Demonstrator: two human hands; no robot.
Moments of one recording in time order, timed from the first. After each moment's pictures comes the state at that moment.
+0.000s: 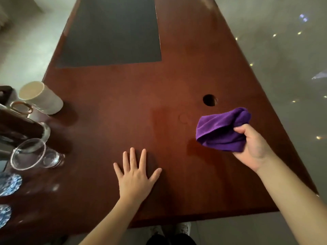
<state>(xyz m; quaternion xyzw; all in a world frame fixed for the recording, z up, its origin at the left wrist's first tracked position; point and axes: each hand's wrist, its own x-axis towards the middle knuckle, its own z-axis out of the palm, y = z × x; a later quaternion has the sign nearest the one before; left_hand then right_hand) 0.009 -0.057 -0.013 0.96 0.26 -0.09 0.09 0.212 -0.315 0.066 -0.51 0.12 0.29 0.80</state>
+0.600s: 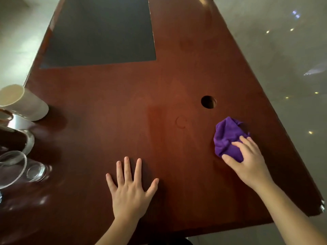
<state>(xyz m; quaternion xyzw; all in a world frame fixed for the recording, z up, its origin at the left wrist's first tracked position) 0.006 -0.061 -0.030 0.96 0.26 -0.07 0.07 0.198 -0.356 0.001 -0.97 -0.10 0.06 0.22</state>
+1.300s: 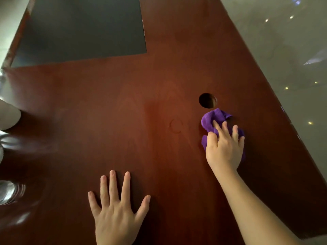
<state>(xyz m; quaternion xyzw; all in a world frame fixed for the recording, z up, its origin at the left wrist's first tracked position) 0.010 -0.065 -0.029 0.96 0.27 -0.04 0.07 0.234 -0.256 -0.021 -0.99 0.02 0.02 0.15</state>
